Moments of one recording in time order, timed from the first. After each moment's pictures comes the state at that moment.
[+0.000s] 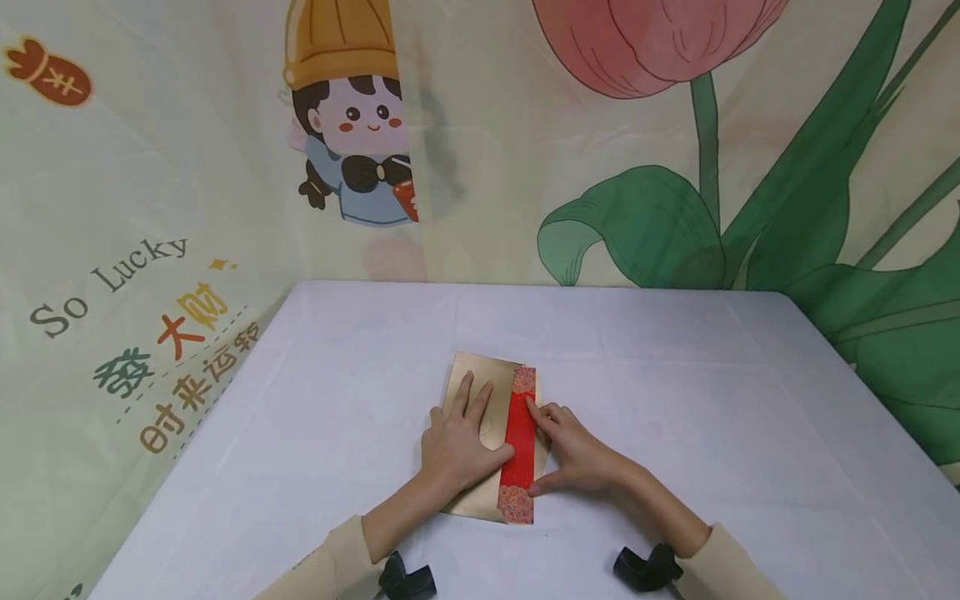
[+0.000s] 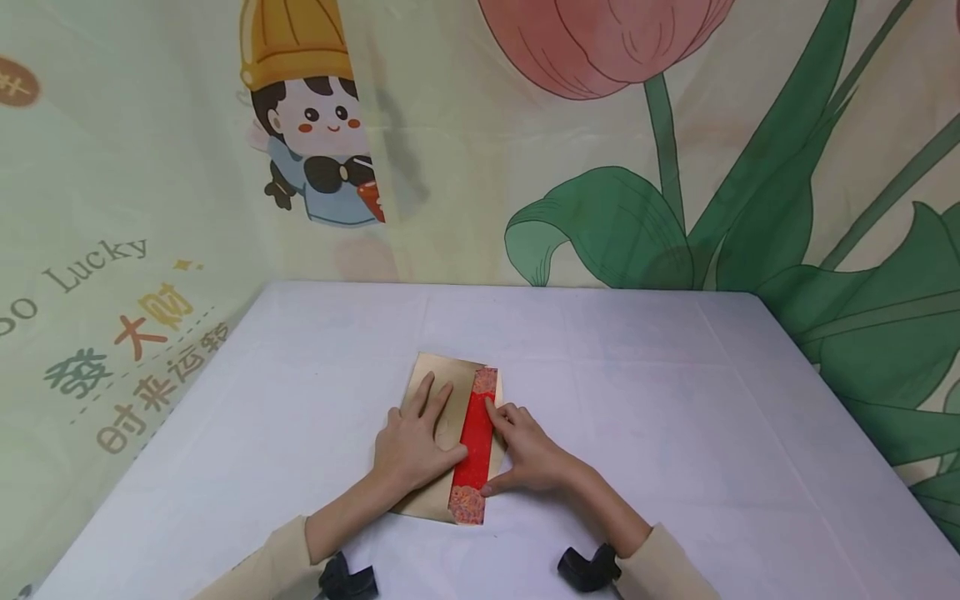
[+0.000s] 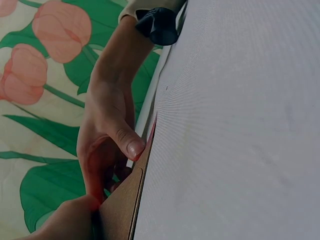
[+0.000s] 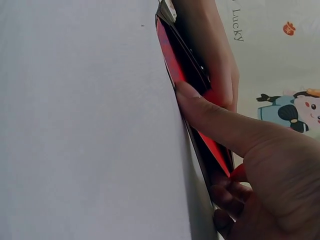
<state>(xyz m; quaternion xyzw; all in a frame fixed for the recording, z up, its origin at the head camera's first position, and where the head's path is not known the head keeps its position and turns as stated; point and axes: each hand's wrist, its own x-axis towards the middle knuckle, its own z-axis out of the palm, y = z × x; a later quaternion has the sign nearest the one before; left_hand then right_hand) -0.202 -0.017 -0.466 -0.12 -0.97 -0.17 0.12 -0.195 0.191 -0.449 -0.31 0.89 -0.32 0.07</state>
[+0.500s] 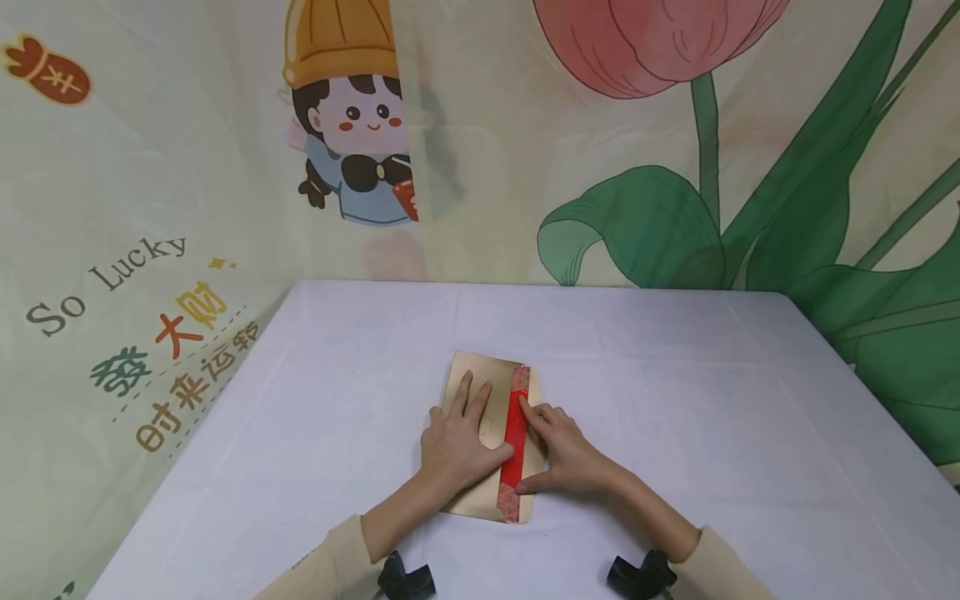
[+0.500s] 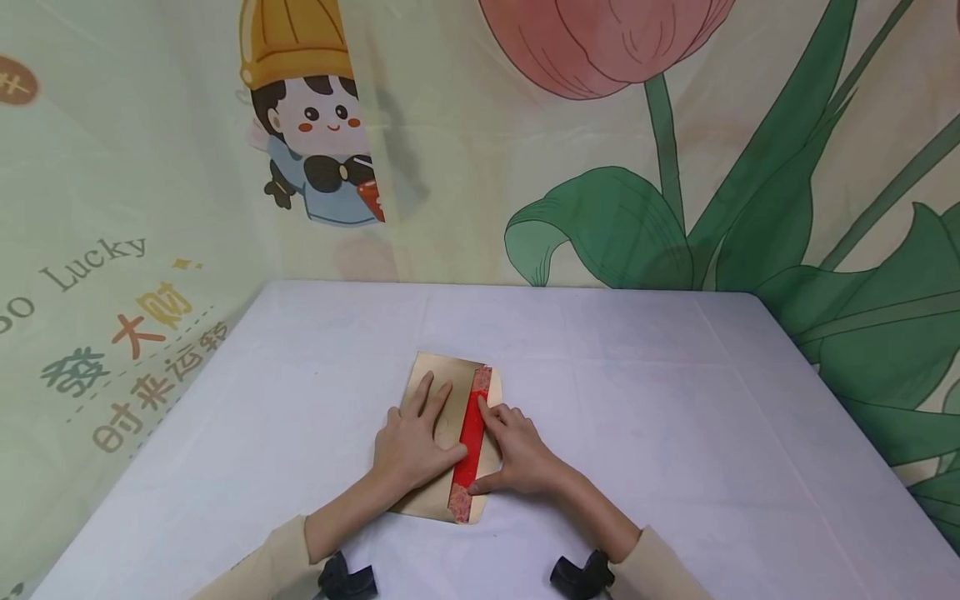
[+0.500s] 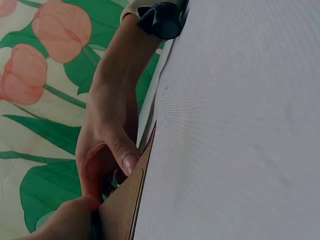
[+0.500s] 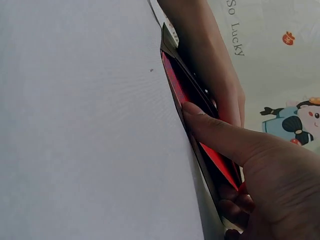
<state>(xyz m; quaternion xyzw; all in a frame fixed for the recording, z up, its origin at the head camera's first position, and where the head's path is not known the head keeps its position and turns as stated) -0.202 -0.017 -0.467 -0.12 -0.97 -0.16 0.12 -0.194 0.180 -0.456 -0.31 0.90 -0.32 0.03</state>
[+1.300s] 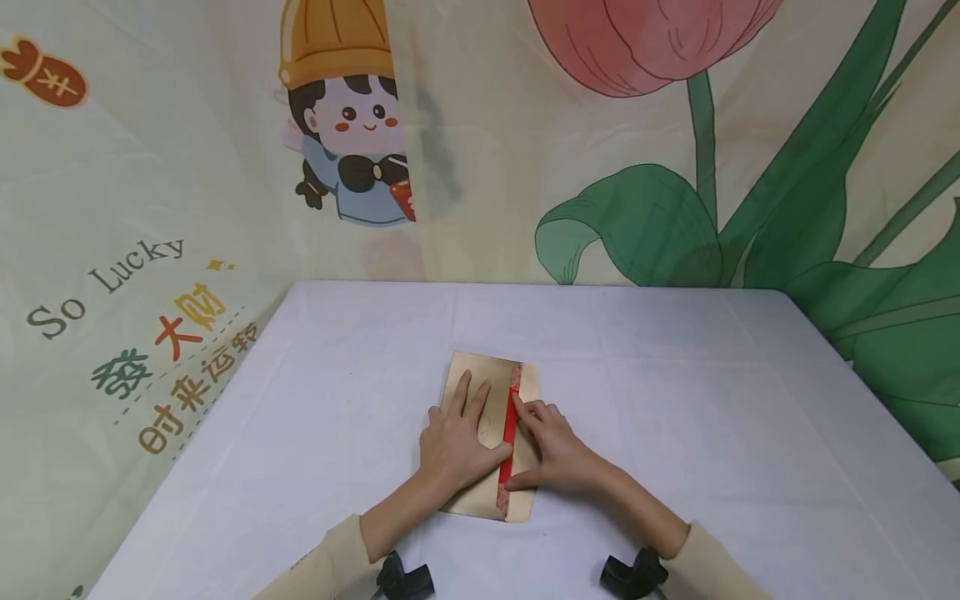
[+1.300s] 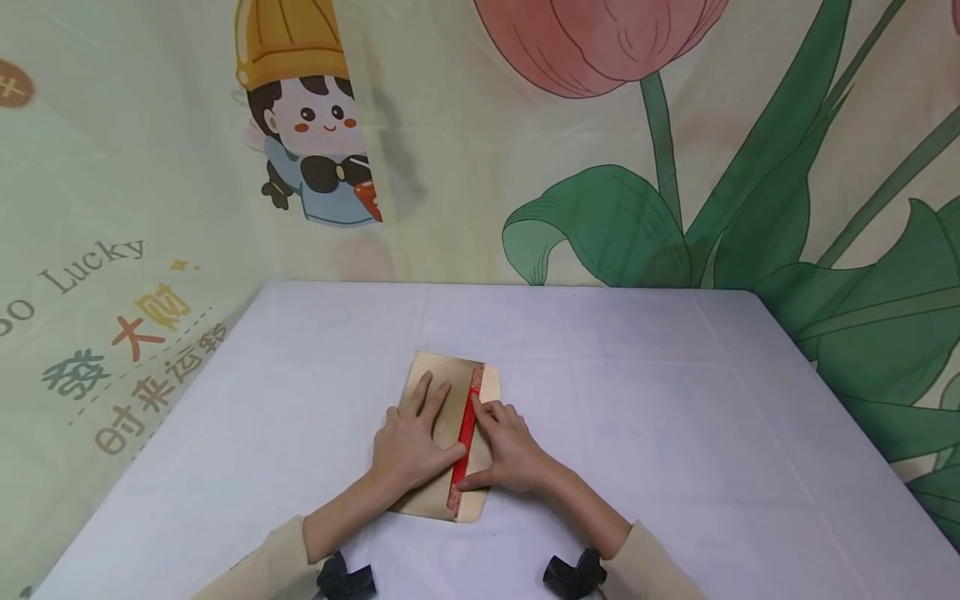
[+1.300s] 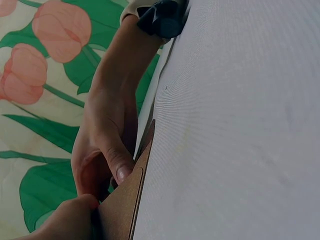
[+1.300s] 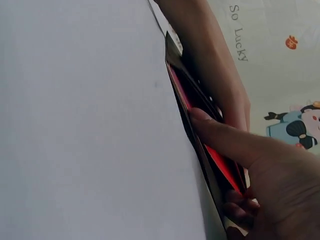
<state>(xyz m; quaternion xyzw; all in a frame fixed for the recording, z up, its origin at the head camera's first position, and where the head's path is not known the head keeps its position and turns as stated) -0.200 -0.017 -0.464 -0.11 -0.98 -0.15 0.11 -0.192 0.170 -0.454 -0.28 0.90 -0.32 0.02</state>
